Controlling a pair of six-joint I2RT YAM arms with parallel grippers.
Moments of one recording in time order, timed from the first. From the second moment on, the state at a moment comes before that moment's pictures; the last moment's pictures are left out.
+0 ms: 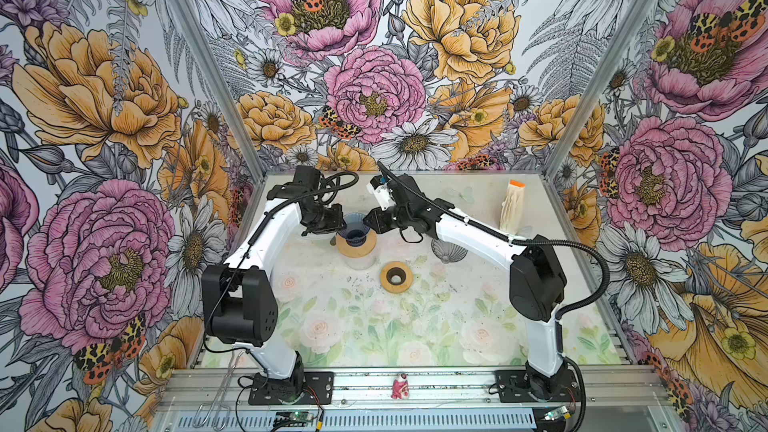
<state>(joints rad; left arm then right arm) -0.12 1.64 1.46 -0.96 0.37 -0.16 0.74 2.01 1.73 -0.39 -0.32 0.32</state>
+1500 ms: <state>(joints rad) -0.11 1.63 1.41 -0.95 0.41 -0.16 0.75 2.01 1.72 -0.37 -0.32 0.30</state>
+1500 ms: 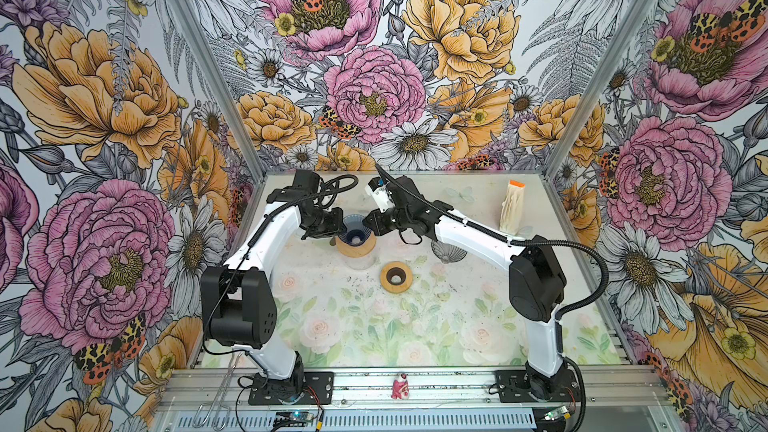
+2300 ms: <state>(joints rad) -0.10 1.67 1.43 -0.94 0.44 -0.16 0.73 2.03 1.72 -0.33 -0.34 0.34</state>
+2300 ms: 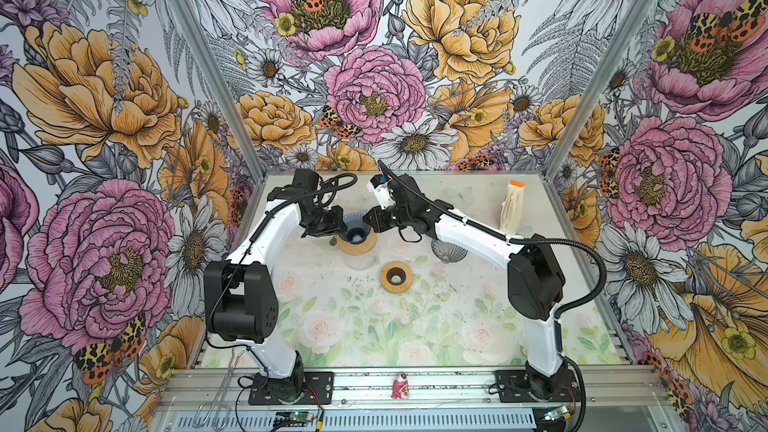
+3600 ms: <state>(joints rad) -0.11 1.73 1.49 -0.97 0.44 -0.17 0.71 2.08 1.78 -0.39 -0.39 0.36</state>
